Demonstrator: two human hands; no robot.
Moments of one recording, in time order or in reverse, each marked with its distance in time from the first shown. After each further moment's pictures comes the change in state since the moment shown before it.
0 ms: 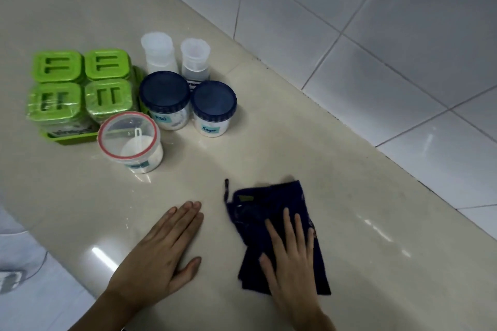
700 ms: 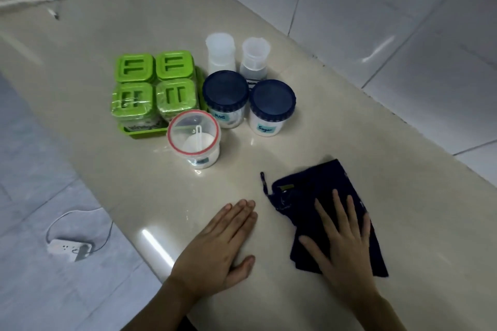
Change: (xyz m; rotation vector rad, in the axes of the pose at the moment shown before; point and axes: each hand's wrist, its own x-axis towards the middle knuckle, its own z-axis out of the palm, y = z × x) left_hand -0.001 0.000 0.000 0.020 -0.060 -0.045; right_hand 0.046 0.001 -0.003 0.013 -0.002 -0.037
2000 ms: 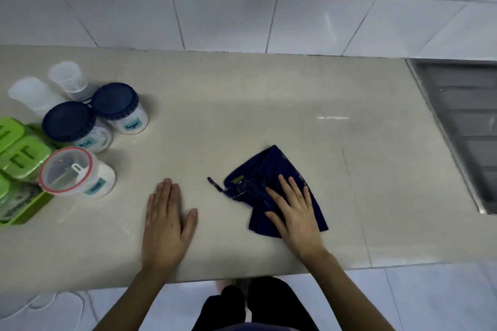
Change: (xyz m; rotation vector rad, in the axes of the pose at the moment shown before) left_hand -0.002 -0.006 0.001 -0.012 -0.038 0.108; right_hand -0.176 -0.058 0.034 0.159 0.248 0.537
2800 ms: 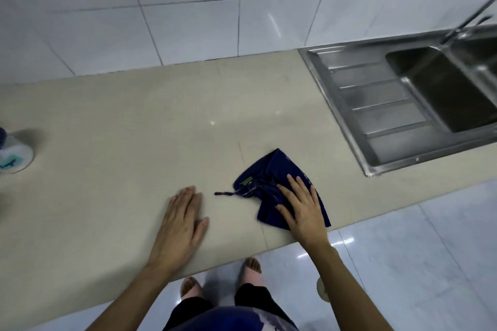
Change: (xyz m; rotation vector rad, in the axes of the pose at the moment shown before) left_hand -0.001 0.210 0.052 0.030 -0.179 0.413; right_hand -0.098 0.198 -0.080 0.059 0.123 0.266
